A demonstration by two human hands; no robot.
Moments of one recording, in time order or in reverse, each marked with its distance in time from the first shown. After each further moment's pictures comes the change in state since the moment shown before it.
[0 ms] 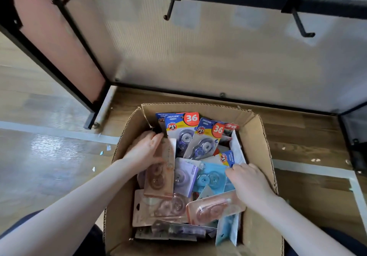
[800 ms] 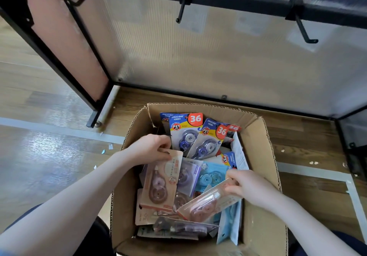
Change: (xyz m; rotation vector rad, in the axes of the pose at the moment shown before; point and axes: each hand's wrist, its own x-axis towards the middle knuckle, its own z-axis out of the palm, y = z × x) left_hand -0.003 0.005 -0.031 -0.168 -0.108 0.140; right_hand -0.001 0.011 0.006 0.460 -0.169 0.004
